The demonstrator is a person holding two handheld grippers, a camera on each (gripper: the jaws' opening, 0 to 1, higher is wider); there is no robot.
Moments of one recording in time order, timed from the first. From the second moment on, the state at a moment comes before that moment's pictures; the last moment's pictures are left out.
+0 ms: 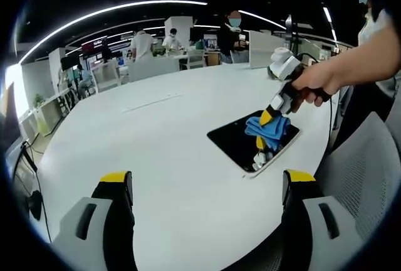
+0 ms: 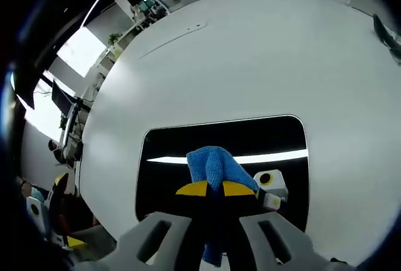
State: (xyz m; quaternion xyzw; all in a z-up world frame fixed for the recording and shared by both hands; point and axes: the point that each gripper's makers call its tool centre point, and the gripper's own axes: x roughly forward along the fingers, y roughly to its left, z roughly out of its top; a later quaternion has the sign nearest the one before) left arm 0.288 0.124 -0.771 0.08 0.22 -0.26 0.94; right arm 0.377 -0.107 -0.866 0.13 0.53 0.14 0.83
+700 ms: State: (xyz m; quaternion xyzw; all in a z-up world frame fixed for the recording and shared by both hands) left arm 0.288 0.122 -0.772 0.08 0.22 -0.27 0.94; right arm 0.376 -0.137 -0.865 0.13 0.53 0.12 0.83
